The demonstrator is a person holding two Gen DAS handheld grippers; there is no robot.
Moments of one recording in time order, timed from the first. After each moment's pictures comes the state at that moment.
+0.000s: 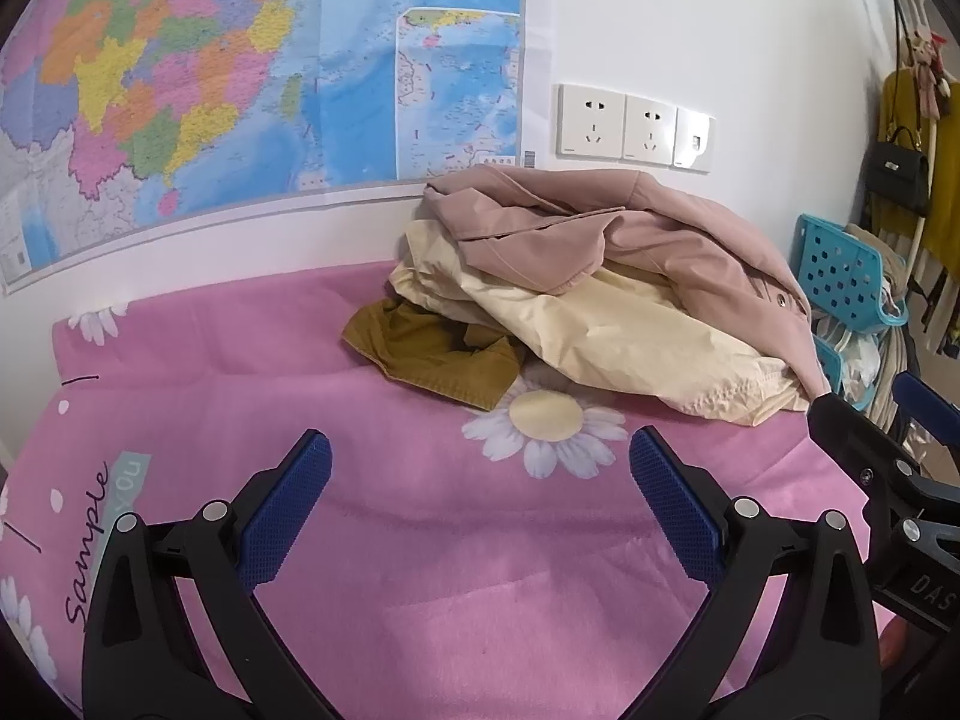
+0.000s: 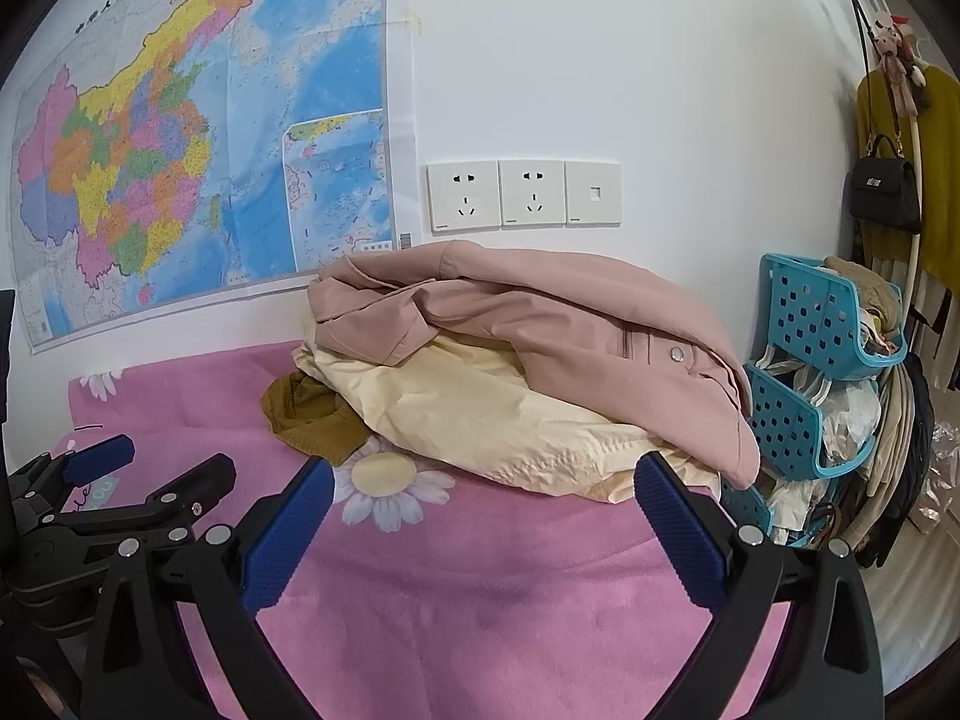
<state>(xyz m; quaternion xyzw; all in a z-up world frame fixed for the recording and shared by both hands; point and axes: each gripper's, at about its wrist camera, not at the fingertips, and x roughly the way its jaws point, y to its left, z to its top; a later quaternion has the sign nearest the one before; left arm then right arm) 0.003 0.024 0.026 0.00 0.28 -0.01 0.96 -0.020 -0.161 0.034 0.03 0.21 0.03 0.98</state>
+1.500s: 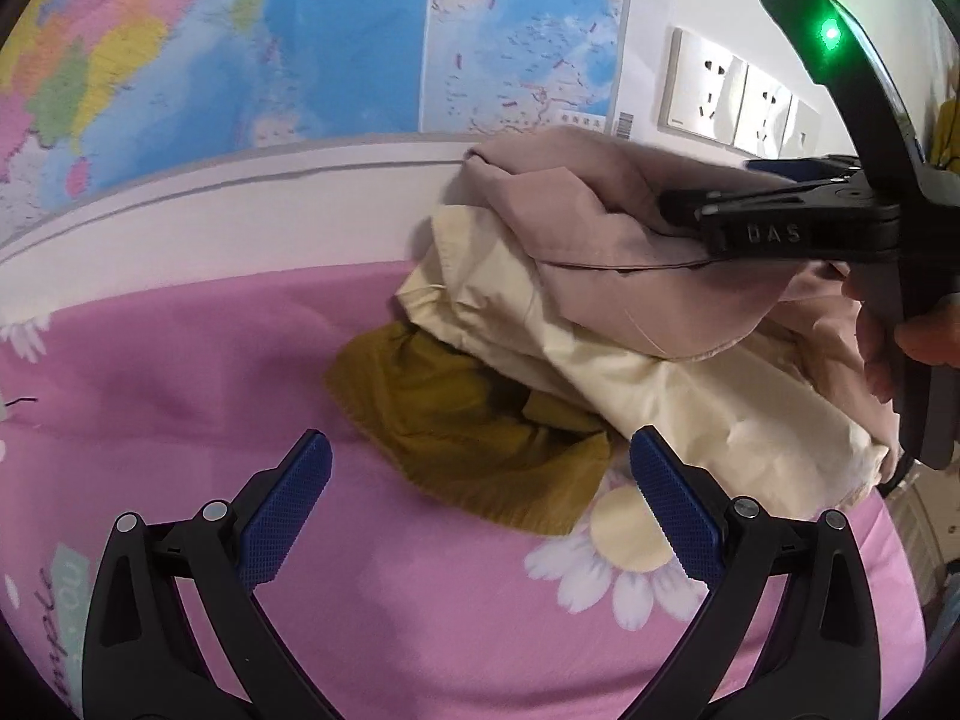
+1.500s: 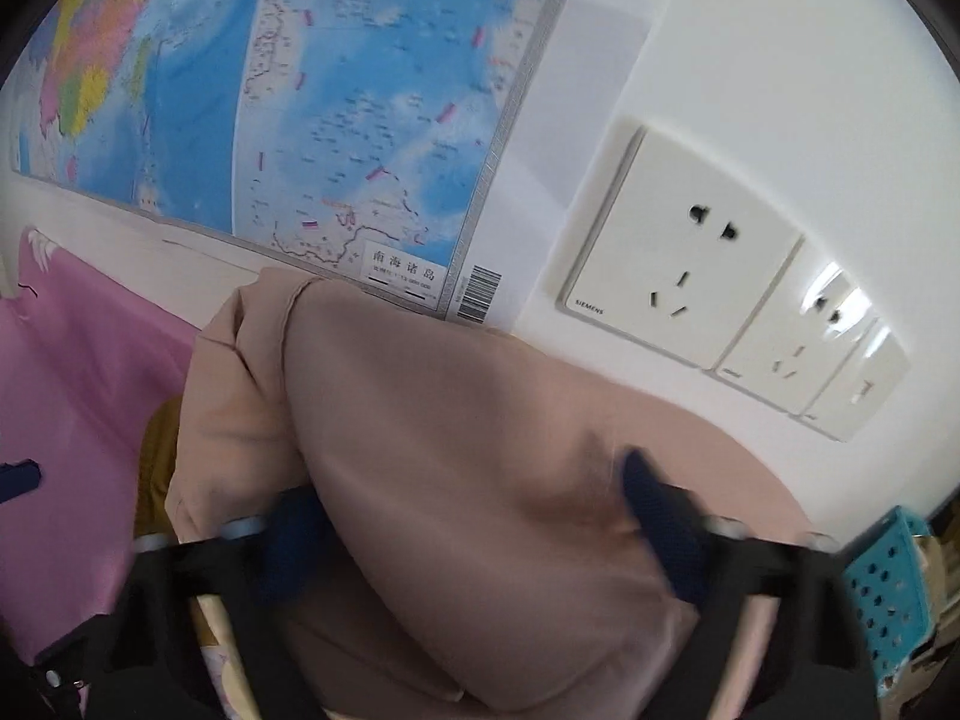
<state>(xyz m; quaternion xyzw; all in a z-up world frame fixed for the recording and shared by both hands) 0.162 0.074 0.000 -0.03 0.34 -0.03 0.94 0.288 -0.078 0.073 -0.19 0.31 0.15 0.92</state>
